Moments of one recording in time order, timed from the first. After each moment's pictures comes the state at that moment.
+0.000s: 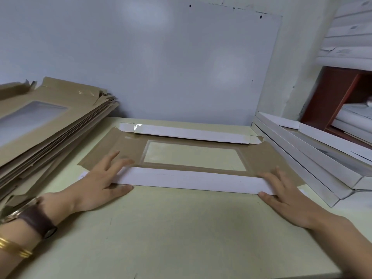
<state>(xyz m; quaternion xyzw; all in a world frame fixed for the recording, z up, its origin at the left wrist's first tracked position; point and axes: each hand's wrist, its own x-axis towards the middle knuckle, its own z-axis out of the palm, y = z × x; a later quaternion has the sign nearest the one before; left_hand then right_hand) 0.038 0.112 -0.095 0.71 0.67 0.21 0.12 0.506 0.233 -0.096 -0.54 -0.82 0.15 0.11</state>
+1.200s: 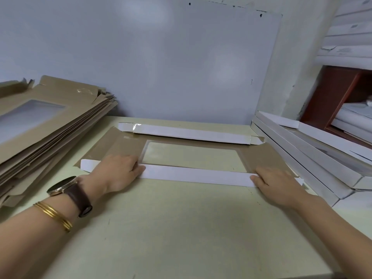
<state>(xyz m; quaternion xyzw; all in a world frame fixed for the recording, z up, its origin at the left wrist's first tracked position) 0.061 0.167 -0.086 0.69 0.72 0.07 -0.05 0.472 0.266 -0.084 -0.55 -0.83 -0.05 0.06</state>
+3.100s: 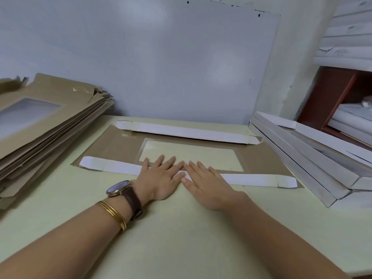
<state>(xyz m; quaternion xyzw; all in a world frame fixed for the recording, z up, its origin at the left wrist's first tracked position) 0.151 0.203 -0.114 0.72 0.70 0.03 0.05 0.329 0.233 -0.108 -0.43 -0.90 0.07 0.01</state>
